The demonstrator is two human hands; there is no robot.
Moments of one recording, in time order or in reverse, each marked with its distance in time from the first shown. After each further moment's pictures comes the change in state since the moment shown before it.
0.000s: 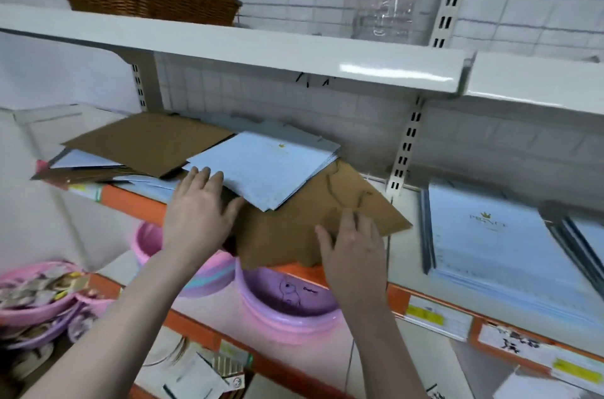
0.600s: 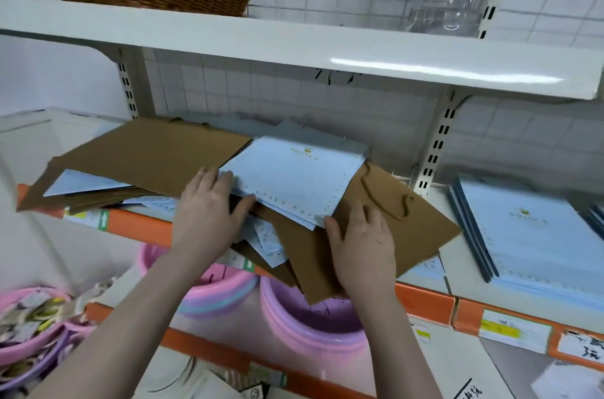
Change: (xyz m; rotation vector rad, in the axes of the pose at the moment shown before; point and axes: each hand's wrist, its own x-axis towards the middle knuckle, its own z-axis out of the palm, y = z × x) left_hand 0.057 -0.072 0.010 -0.076 -0.058 0.114; right_hand 0.023 -0.075 0.034 -0.012 -0.077 0.090
